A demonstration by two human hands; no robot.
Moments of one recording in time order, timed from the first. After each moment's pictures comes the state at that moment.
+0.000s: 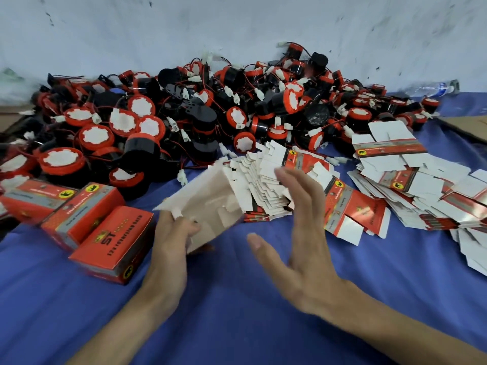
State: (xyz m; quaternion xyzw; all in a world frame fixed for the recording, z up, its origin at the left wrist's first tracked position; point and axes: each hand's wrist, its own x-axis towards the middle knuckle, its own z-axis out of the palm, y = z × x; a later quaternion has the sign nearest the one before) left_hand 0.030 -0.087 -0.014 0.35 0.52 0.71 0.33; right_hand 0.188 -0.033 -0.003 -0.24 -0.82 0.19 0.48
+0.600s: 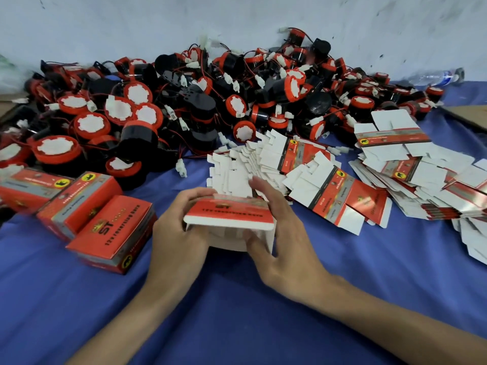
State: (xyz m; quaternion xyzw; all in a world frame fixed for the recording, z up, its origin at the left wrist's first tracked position) left_hand 0.026 -0.082 -0.025 0.47 0.60 0.62 0.18; right_hand 0.179 -0.033 -0.017 -0.29 -0.82 0.31 0.37
